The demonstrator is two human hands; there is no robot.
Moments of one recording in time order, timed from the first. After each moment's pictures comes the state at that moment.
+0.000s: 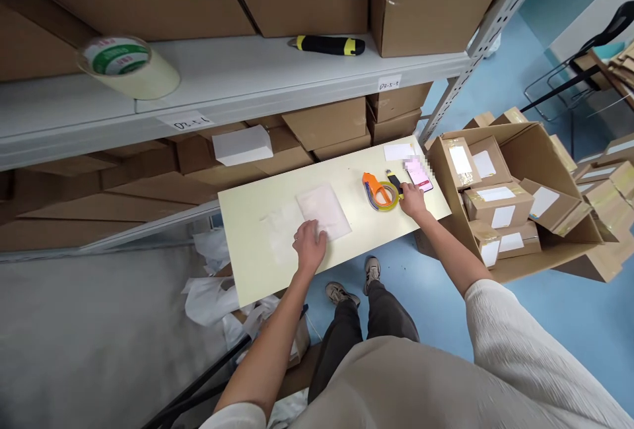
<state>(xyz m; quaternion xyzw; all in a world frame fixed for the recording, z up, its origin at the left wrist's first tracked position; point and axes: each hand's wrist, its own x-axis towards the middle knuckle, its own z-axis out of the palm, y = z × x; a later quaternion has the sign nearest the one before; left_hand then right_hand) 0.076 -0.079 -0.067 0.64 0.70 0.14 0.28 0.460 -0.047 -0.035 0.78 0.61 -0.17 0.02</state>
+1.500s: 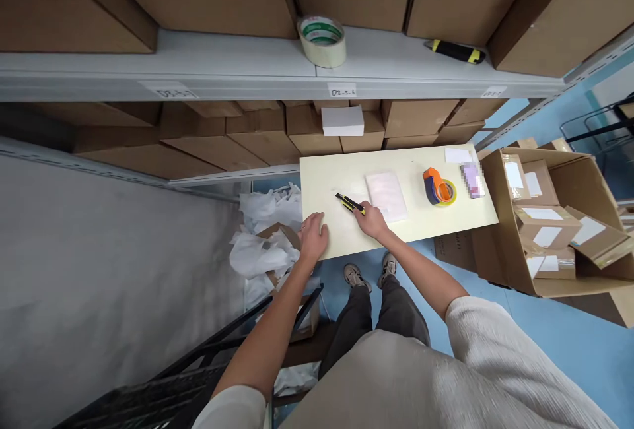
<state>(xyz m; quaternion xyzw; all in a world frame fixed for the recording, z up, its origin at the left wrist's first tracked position) -0.120 -0.111 -0.080 0.60 0.72 0.16 0.30 0.100 -0.067 -0.004 0.69 0.58 -0.41 -0.12</state>
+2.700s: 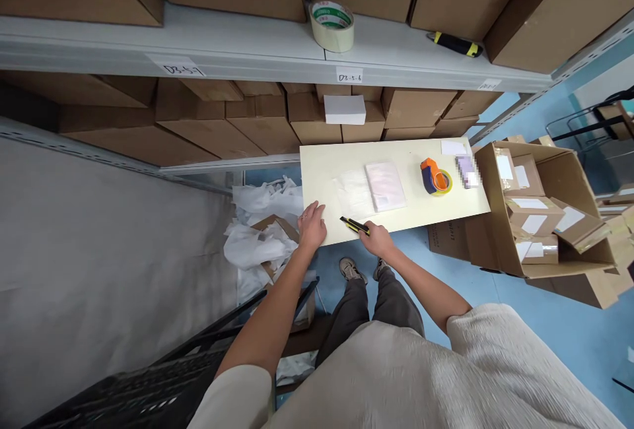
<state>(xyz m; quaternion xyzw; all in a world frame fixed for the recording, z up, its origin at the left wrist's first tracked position) -0.134 -0.121 -0.091 0.65 0.68 0.16 0.30 0.103 -0.169 -0.015 0.70 0.62 -0.35 0.00</state>
